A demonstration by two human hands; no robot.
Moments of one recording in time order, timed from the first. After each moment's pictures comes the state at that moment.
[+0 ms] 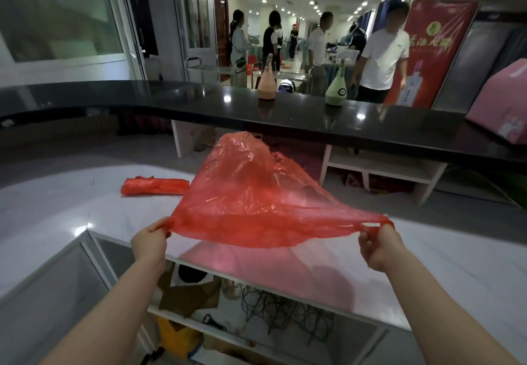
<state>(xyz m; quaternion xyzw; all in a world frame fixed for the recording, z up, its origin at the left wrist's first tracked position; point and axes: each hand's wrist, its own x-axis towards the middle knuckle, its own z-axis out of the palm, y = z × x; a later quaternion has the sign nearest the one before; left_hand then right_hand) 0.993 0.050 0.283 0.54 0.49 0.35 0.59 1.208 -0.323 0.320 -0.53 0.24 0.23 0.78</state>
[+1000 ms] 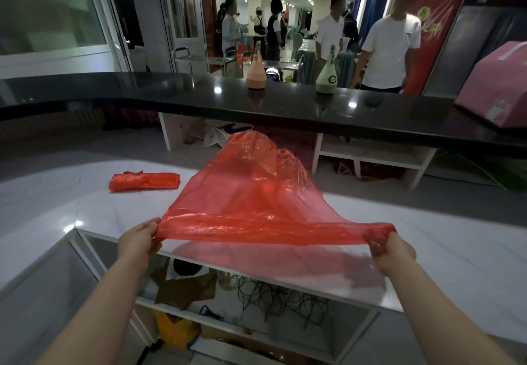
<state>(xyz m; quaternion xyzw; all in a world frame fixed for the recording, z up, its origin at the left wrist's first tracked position) 0.987 0.065 0.274 0.52 0.50 0.29 0.63 1.194 -0.358 0.292 -0.48 0.31 0.06 0.82</state>
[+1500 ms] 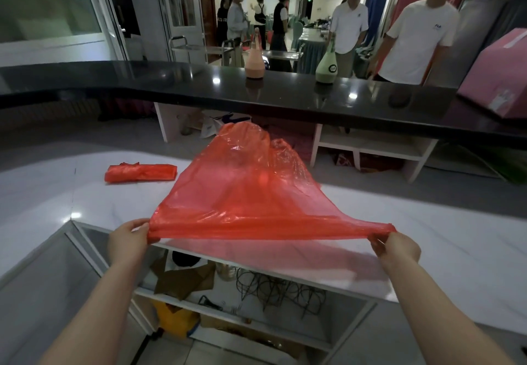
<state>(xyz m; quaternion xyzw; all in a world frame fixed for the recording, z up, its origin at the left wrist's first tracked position) 0.972 0.065 0.259 0.66 0.50 0.29 0.49 1.188 -0.364 0.287 -0.54 0.30 0.03 0.79</state>
